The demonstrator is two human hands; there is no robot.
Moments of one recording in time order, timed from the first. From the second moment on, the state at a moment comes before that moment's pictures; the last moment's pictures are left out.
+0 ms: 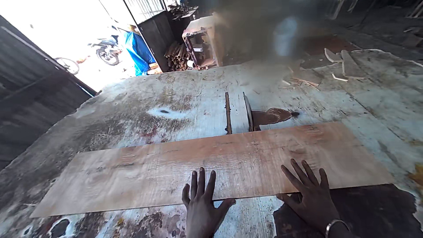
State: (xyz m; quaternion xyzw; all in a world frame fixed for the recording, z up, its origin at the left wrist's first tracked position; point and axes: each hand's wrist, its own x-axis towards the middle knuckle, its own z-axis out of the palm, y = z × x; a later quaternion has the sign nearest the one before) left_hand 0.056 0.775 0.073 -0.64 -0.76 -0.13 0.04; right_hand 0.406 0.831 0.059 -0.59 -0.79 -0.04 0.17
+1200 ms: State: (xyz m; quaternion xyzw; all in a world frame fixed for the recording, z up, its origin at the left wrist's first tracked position) left_hand 0.061 0.842 0.083 -0.63 -0.78 -0.07 -0.04; right_hand 0.396 0.895 0.070 -0.59 -0.80 0.00 0.11
